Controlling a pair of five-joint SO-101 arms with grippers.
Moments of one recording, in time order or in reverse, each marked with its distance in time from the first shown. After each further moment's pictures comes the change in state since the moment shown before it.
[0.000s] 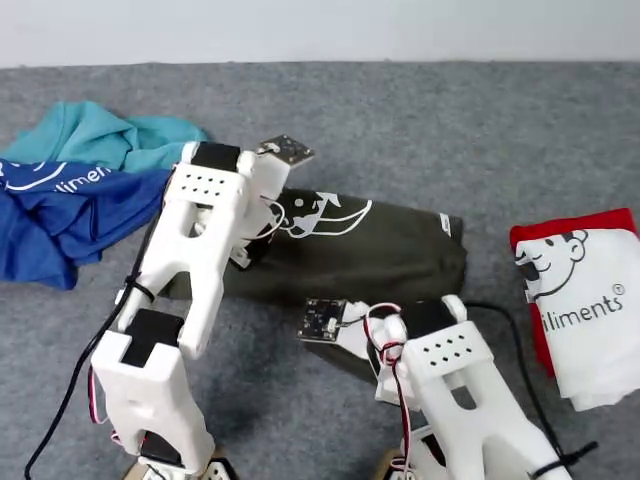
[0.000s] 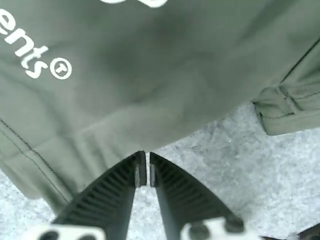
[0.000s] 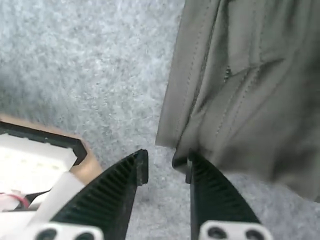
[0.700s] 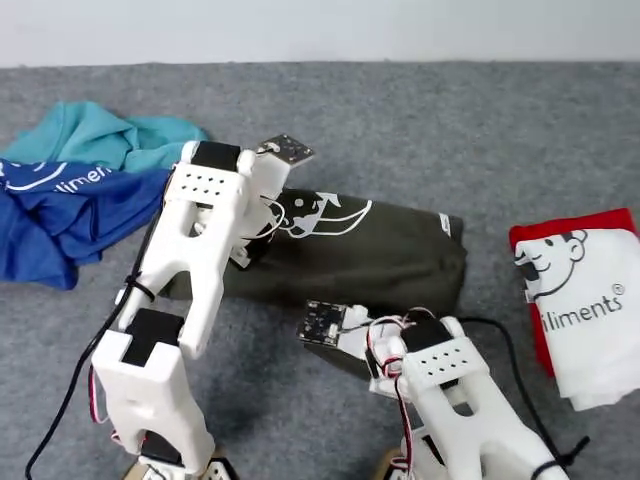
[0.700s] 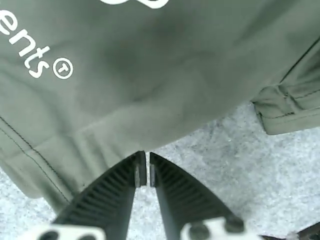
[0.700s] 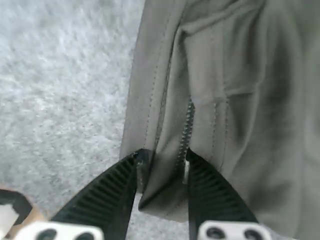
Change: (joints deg) left arm 0.0 0.0 0.0 0.3 0.0; right arm 1.7 0.0 12.7 -23.1 1.8
